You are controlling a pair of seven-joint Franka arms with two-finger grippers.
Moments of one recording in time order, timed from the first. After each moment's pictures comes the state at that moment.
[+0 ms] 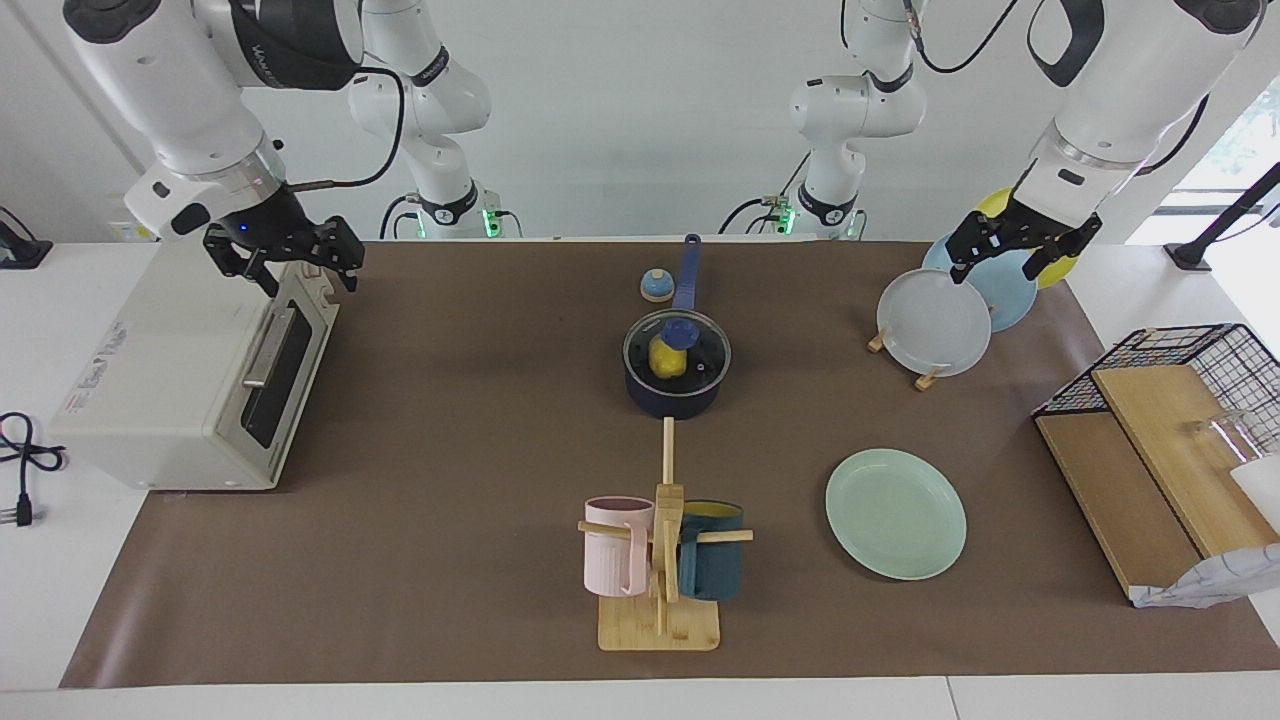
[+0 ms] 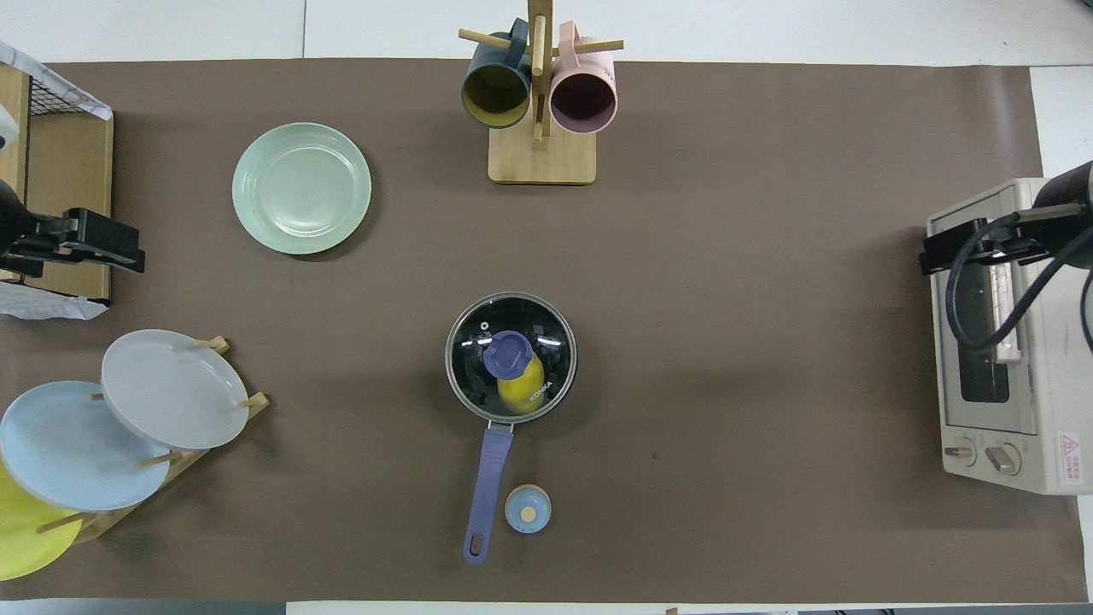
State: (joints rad) left arm -0.09 0.03 0.00 -1.53 0.01 1.50 -0.06; right arm 0.07 0.02 -0.05 -1.59 0.00 1.57 -0.07
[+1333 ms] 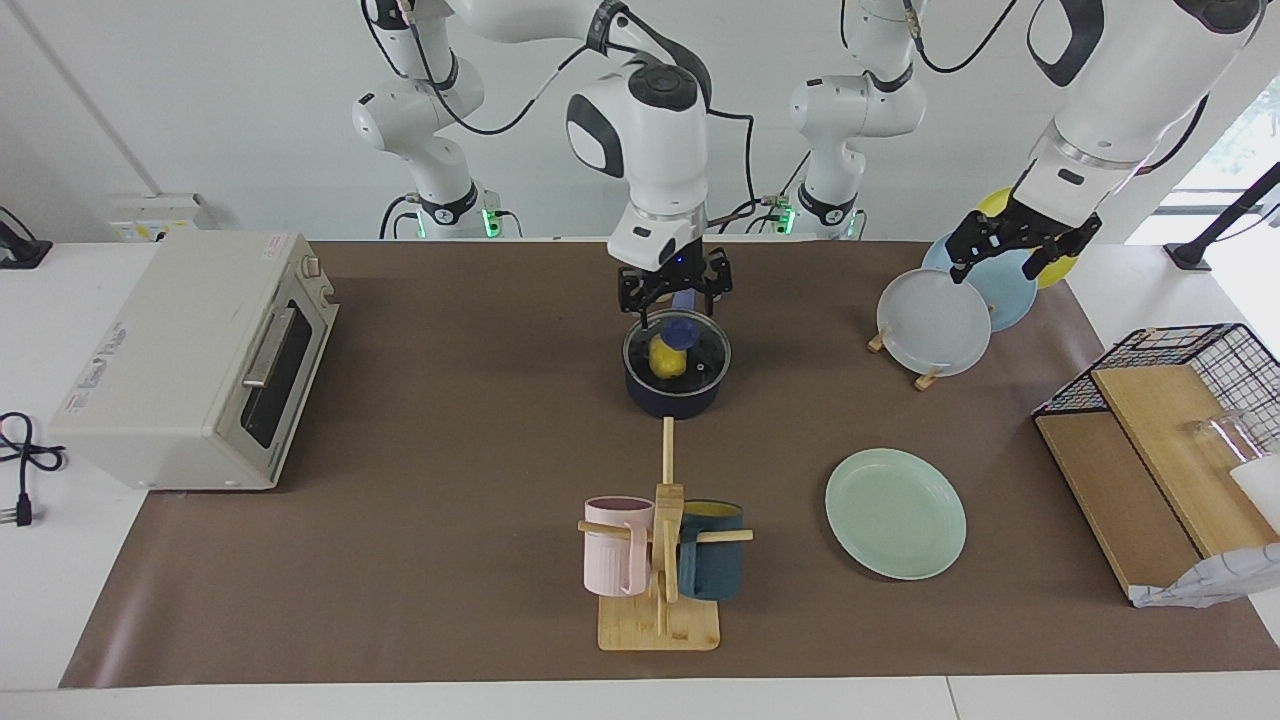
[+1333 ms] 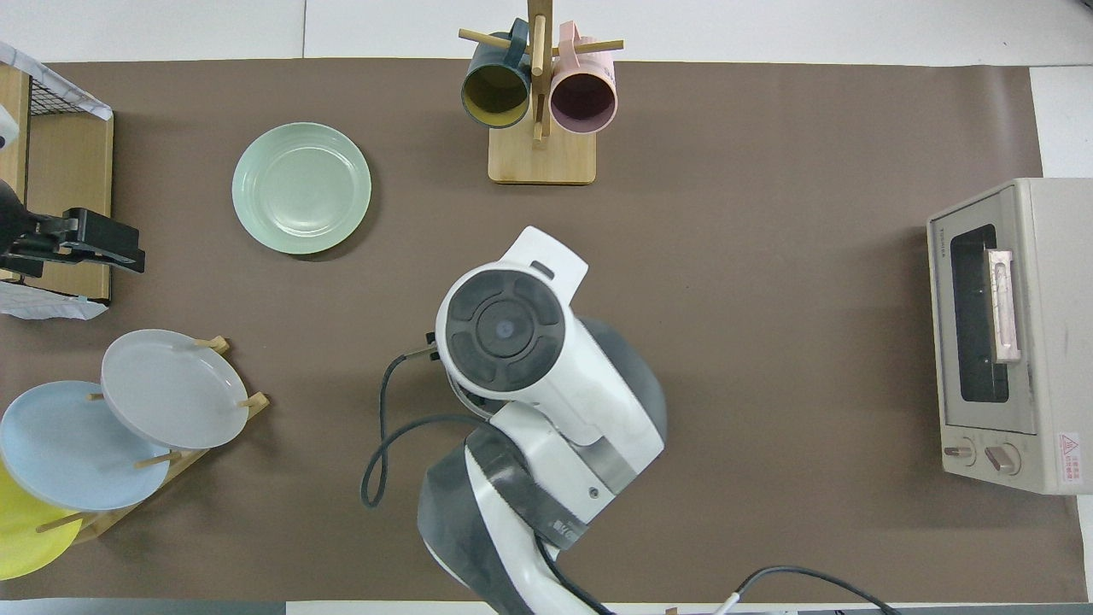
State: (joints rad) left arm -0.09 0.03 0.00 -1.53 0.01 1.50 -0.06; right arm 0.79 0.31 -0.05 -1.64 0.02 2.06 0.53
